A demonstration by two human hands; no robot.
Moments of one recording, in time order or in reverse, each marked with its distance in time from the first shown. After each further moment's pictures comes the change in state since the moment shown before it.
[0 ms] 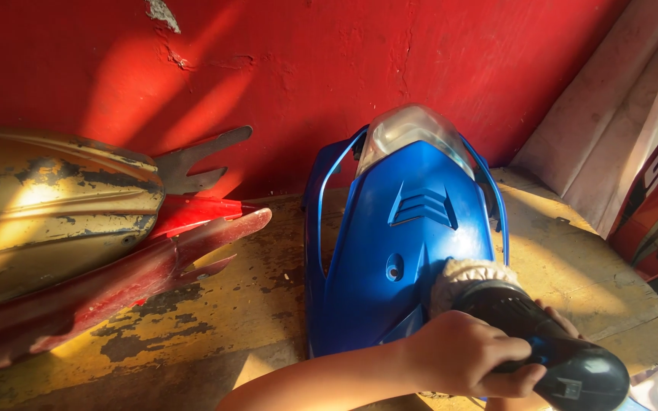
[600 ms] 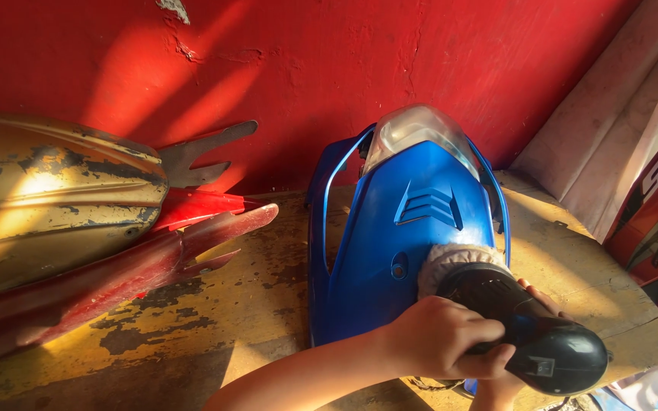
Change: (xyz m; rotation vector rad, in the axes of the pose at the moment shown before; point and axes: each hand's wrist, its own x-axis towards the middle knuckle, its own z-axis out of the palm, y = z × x) left_hand -0.011 0.000 -0.035 0.065 0.116 0.055; right_hand -0.018 -0.062 0.155 -0.176 -0.049 -0.324
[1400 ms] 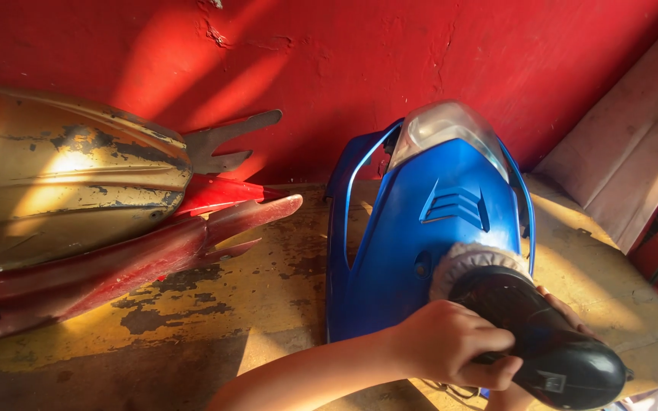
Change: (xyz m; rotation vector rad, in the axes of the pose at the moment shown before) left_hand -0.018 0.001 -0.025 0.013 0.036 0.024; right_hand -0.007 0.055 -0.033 0.371 -0.033 0.075
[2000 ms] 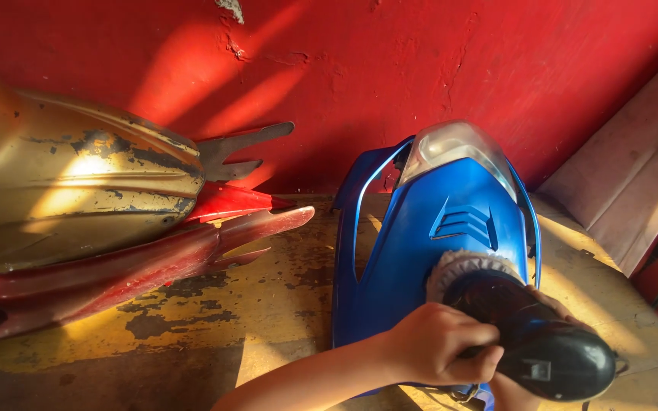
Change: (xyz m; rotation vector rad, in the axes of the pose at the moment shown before) left_hand -0.001 0.000 -0.038 -0.093 0.078 -0.079; right_hand 0.023 -0.039 0.119 -0.521 -0.259 -0.014
